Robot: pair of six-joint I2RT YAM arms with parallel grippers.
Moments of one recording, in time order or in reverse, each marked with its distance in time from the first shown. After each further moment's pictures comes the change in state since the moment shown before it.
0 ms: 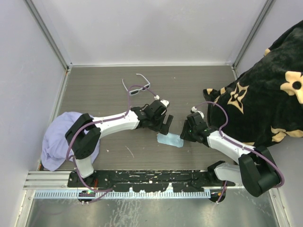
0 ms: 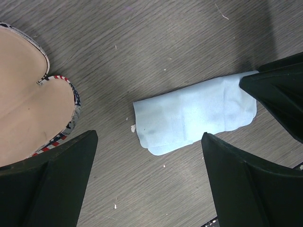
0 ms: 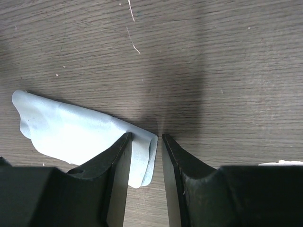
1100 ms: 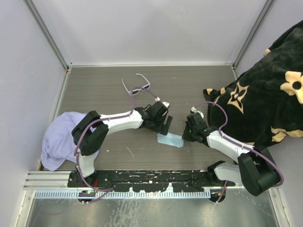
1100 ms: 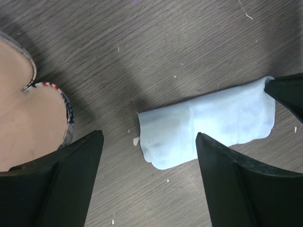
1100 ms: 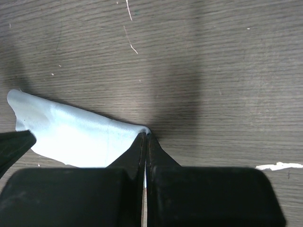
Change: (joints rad) left arm 0.014 0.070 0.009 0.014 0.014 -0.020; right arm 0.000 0.014 -0.002 0.014 -0.001 -0.019
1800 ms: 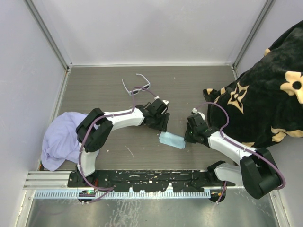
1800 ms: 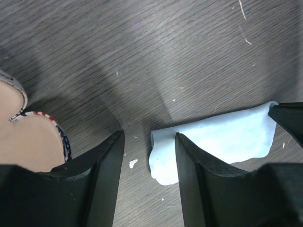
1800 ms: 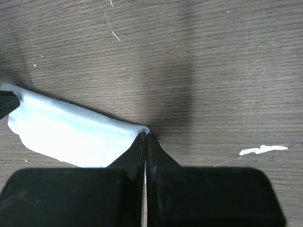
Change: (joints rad) left arm 0.037 0.082 0.045 0.033 0.073 -0.040; right arm 0.000 -0.038 0.000 -0.077 0.028 -0.003
